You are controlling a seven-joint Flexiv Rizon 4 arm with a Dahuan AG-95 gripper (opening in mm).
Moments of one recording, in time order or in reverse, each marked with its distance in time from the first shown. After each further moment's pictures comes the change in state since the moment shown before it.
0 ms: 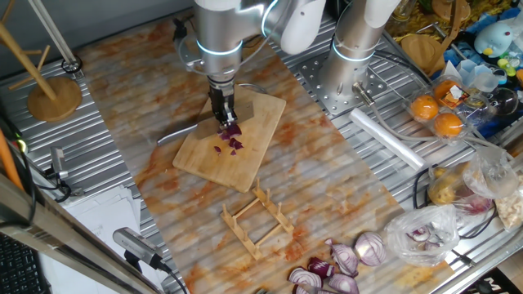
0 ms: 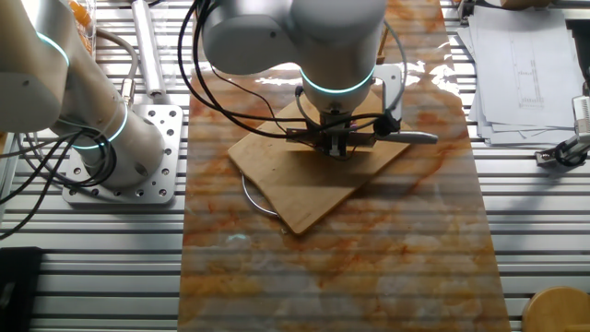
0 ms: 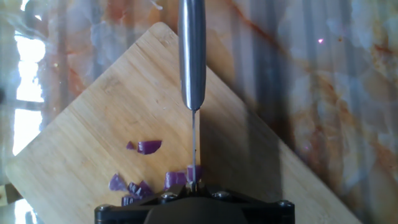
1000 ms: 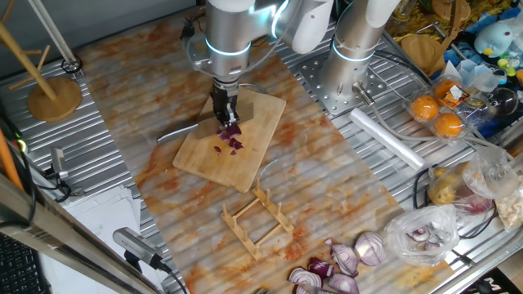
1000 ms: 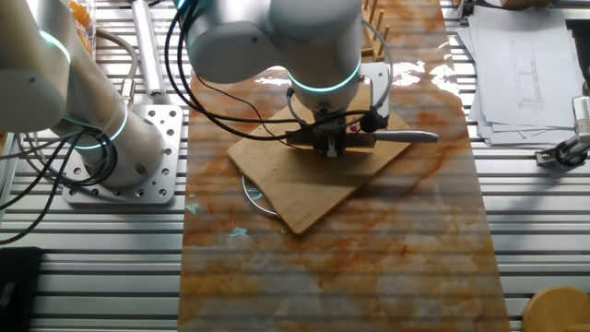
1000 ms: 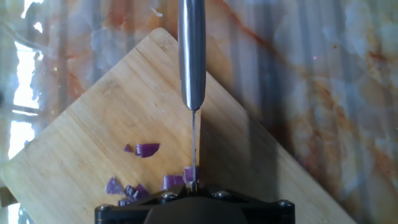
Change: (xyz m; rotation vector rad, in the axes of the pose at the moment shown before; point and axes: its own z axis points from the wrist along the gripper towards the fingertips) arm 0.000 0.000 0.003 0.003 -0.040 -0.014
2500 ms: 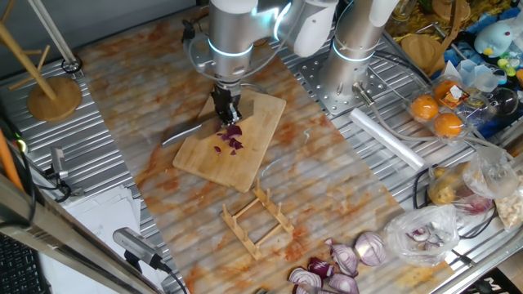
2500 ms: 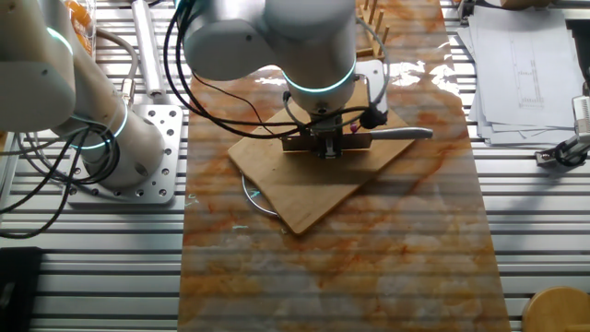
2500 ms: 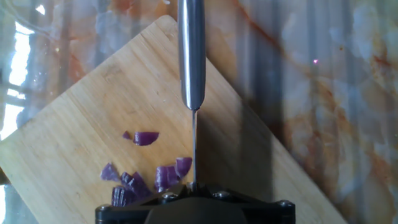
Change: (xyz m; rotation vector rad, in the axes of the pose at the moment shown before) arm 0.008 -0.005 0.002 0.028 0.000 -0.084
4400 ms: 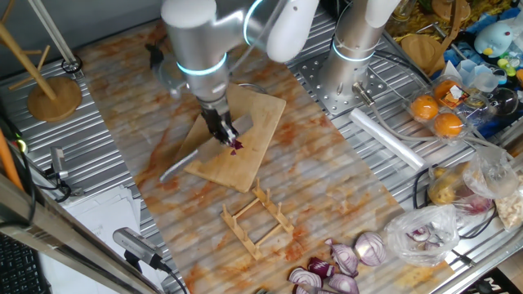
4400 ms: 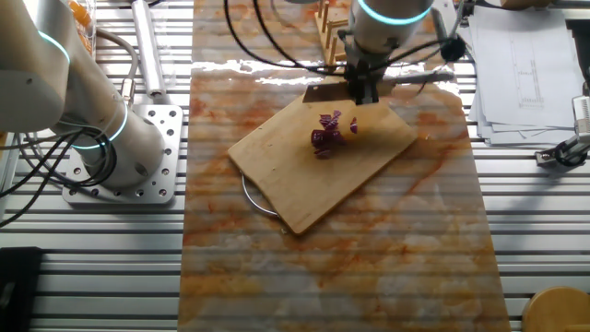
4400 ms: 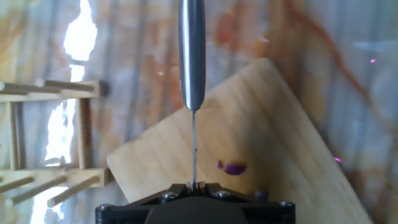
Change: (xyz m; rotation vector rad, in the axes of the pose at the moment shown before) arm -0.054 0.097 -0.042 -0.097 0.162 -0.173
